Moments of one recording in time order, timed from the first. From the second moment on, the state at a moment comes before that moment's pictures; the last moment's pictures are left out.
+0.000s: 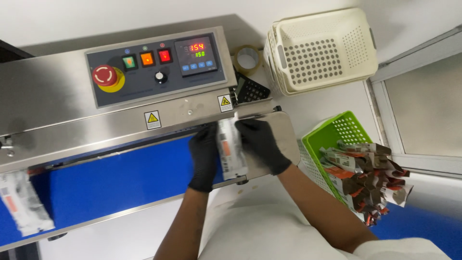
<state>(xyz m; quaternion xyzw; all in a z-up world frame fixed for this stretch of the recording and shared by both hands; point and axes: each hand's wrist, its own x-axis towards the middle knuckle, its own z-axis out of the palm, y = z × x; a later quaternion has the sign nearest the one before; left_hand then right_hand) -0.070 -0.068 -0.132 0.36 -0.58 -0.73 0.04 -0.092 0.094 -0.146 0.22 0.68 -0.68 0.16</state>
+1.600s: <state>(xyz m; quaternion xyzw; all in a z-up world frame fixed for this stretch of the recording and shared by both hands) 0.003 -0.023 0.028 0.35 -0.55 -0.75 -0.08 0.010 0.140 0.032 0.10 0.74 -0.63 0.22</state>
